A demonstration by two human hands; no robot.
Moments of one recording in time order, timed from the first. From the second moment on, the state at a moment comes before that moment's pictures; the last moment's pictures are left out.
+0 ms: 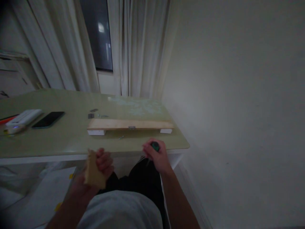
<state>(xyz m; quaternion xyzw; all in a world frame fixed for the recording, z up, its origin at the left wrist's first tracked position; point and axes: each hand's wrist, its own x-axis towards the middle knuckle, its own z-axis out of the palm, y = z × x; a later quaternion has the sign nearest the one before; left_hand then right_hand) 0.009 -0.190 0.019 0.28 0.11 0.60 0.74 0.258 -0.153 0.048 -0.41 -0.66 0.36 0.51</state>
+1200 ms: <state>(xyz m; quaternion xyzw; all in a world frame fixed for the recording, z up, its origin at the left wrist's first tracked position) 0.010 -0.170 0.011 0.52 0.11 0.49 0.69 0.219 -0.205 0.124 -0.29 -0.86 0.23 0.35</state>
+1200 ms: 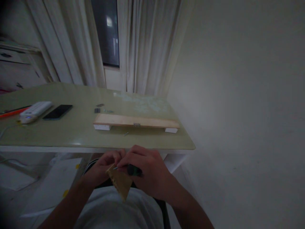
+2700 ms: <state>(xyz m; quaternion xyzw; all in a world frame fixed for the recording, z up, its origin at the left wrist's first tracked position) -0.006 -0.158 0.001 0.56 0.44 0.57 0.41 0.234 -0.063 0.017 -0.69 -0.71 0.01 0.09</state>
